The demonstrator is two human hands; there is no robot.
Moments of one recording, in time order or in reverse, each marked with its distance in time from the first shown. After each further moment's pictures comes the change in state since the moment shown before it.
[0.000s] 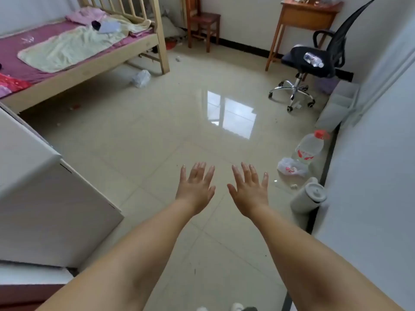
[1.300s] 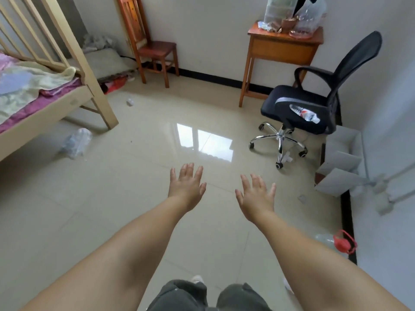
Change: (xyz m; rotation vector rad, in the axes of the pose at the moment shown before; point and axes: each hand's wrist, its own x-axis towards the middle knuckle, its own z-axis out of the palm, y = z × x) left_hand 0.871 -0.081 -0.119 -0.038 -0.052 0.033; right_hand 0.787 0.242 -0.132 0.046 -0.024 0.303
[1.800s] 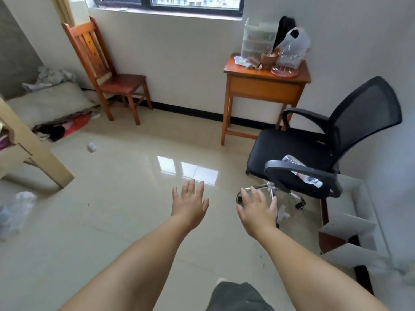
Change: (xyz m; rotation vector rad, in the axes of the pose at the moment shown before) left_hand 0.449 0.061 -0.072 -0.062 -0.004 0.046; right_hand 0.429 0.083 -0.084 -0.018 0.026 0.093
